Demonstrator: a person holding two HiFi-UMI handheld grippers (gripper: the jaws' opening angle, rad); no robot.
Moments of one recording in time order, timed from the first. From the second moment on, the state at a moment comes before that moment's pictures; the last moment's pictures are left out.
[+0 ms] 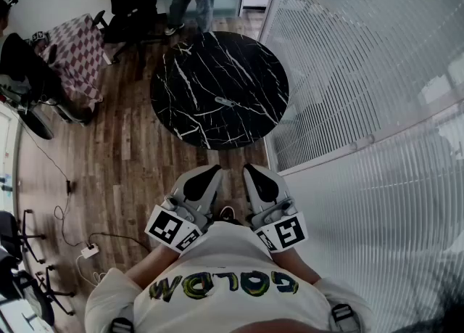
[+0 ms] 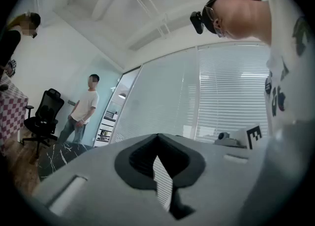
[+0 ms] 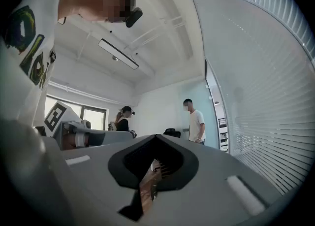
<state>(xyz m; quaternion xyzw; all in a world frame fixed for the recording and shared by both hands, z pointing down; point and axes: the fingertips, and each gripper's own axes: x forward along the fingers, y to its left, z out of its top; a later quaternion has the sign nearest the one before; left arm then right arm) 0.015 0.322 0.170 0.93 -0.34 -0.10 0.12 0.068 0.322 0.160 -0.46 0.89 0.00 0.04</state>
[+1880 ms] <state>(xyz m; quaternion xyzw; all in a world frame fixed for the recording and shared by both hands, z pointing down) -0.038 0.112 0.200 0.92 -0.35 -0.09 0.14 0.012 0.108 0.182 -0.45 0.89 -0.02 0.02</state>
